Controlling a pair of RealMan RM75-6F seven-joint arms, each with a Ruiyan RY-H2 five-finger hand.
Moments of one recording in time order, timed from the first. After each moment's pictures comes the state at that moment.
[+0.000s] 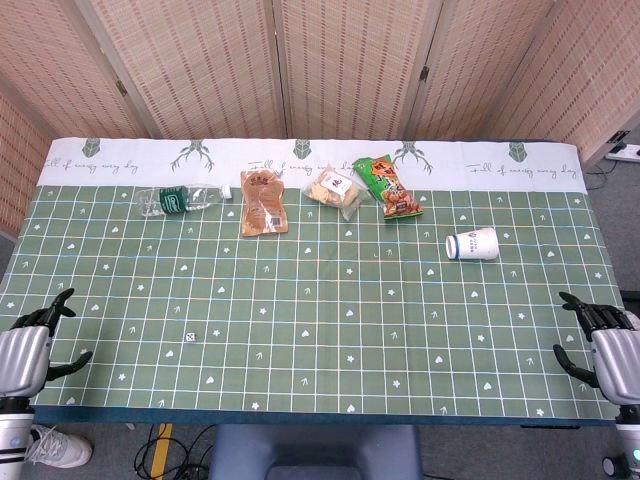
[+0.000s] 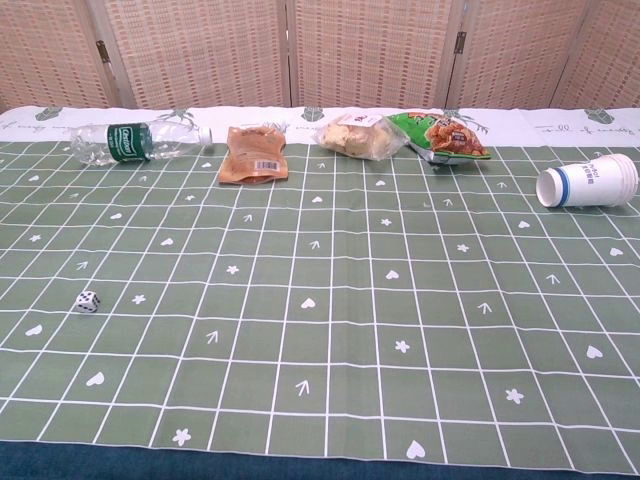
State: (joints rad) left arm -0.13 -1.16 -0.09 -1.65 1.40 1.45 0.12; right arm 0.04 -1.06 0.05 -1.59 -1.53 1.50 0.06
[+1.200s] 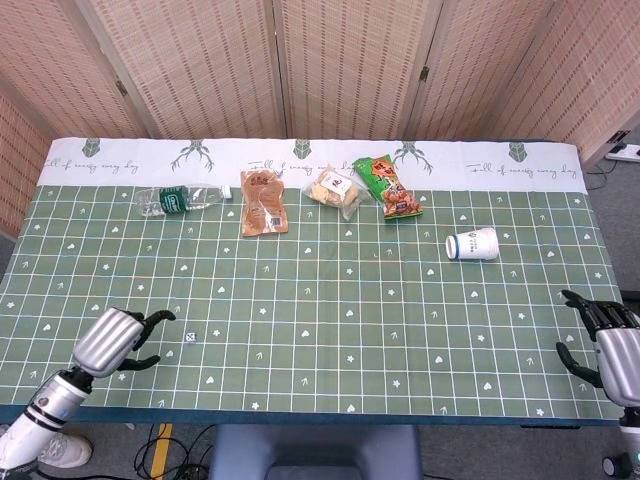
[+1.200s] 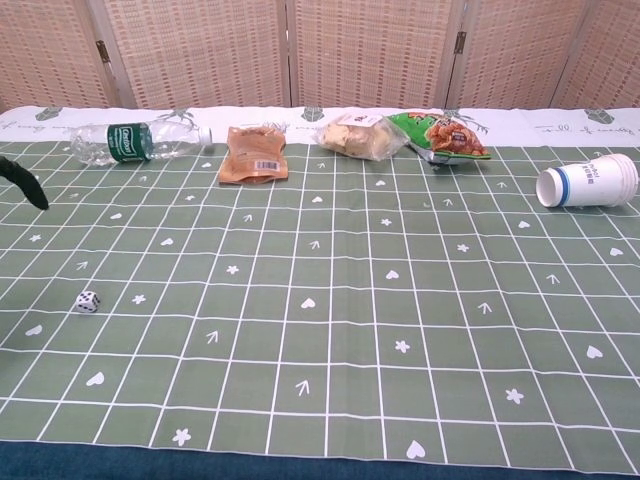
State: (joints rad) left arm -0.40 -1.18 0.00 -1.45 1.80 1.25 -0.11; right arm 0.03 -1.04 0.05 -1.63 -1.55 1.54 0.03
